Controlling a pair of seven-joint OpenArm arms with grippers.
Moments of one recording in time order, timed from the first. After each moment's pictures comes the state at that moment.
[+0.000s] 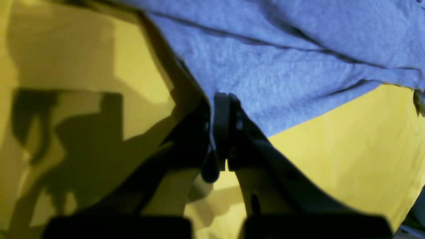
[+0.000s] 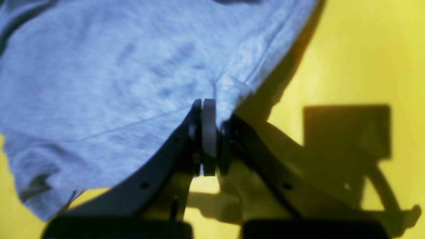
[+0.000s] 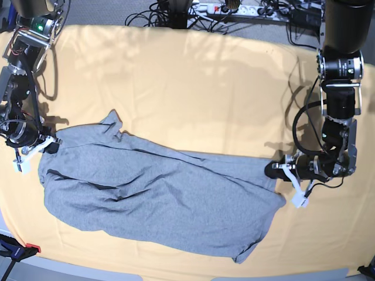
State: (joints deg) left arm -35.6 -26.0 5.0 44.9 -51.1 -39.8 60.7; right arm 13.3 22.0 26.7 71.1 32.3 31.5 -60.5
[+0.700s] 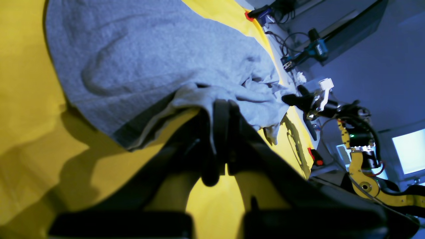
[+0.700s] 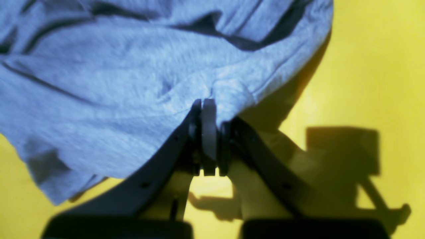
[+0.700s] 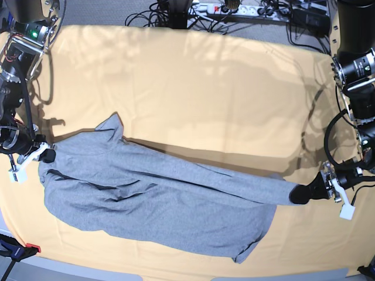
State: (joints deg) left arm -36.3 -31.3 -11.3 45.4 -87.1 -43.9 81.3; right arm 16.0 23.9 26.7 71.1 36.1 36.2 -63.1
